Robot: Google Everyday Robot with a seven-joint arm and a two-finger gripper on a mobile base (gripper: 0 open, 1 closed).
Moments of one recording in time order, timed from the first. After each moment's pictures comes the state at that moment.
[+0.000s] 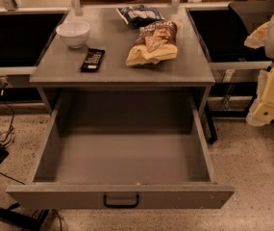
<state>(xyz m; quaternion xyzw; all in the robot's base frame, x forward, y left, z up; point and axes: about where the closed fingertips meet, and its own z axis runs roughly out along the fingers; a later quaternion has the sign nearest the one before) 0.438 -0.215 0.981 -0.60 0.78 -0.04 0.17</state>
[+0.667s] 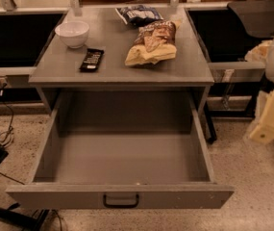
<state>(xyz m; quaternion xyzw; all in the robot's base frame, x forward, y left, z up) 0.417 -0.209 0.962 -0.60 0.78 -0.03 0.19</state>
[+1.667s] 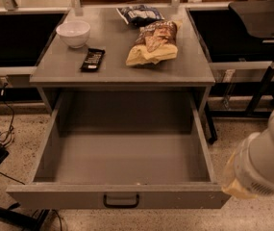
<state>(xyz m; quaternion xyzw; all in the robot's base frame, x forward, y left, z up) 0.345 -0.212 0.793 -0.55 0.82 -0.05 0.12</state>
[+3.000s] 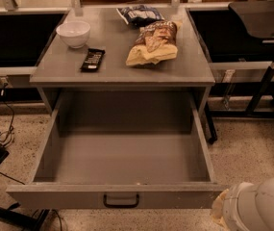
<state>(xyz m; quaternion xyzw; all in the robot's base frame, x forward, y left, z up) 0.306 -0.203 0.697 -0.53 0.83 -0.04 0.15</state>
